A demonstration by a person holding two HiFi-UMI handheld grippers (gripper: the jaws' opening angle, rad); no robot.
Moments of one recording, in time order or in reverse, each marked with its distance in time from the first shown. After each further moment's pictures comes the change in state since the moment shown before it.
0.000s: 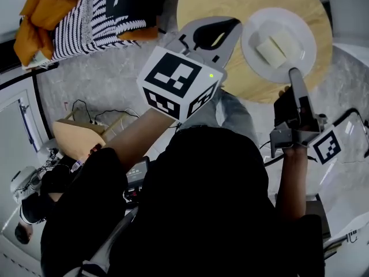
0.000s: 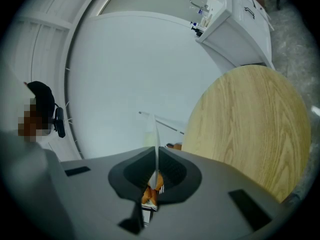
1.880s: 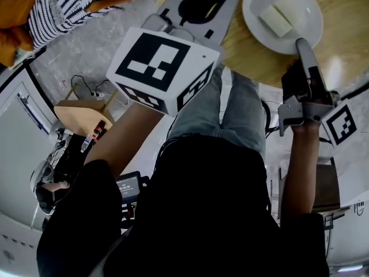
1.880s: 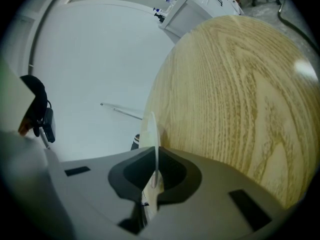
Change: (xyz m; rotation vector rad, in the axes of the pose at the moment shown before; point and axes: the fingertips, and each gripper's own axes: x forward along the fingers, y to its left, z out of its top) left arm 0.018 -0.027 -0.069 -0.090 0.148 -0.006; right arm -0.036 -0.089 -0.024 0.114 0.057 -0.259
